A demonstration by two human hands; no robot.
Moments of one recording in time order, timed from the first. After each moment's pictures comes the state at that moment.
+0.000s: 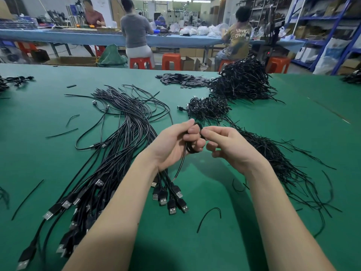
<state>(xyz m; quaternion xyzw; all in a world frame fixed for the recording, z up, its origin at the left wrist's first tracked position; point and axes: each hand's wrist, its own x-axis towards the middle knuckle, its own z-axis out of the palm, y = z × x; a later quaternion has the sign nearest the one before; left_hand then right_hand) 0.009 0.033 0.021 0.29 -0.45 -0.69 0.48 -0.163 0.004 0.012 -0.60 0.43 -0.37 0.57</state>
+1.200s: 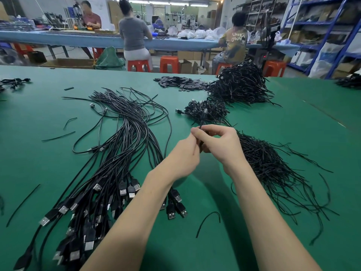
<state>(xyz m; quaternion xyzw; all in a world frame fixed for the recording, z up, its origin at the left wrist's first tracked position) -0.009 0.022 -0.007 0.54 -0.73 -0.25 0.34 -0.133 0.004 0.009 -0.56 0.49 -0.52 0.43</state>
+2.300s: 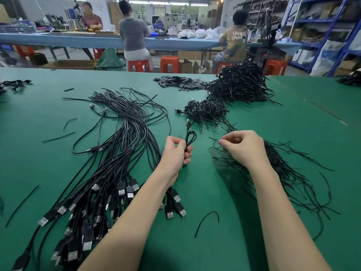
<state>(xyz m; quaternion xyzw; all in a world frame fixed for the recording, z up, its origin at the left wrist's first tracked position) -0.010 0.008 -0.041 0.49 -0.38 -0.53 0.59 -0.195 -0.011 0.001 -0.63 0.65 -0.37 0.22</state>
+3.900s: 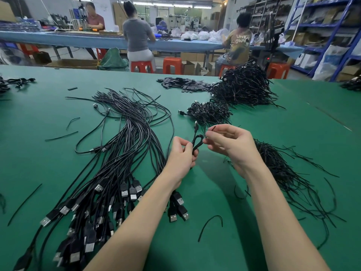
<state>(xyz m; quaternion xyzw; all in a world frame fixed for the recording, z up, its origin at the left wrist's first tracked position) -0.014 0.011 -0.043 0.51 -0.44 -0.48 0.56 -0.159 0.003 0.015 -0.50 0.41 -0.52 0.55</state>
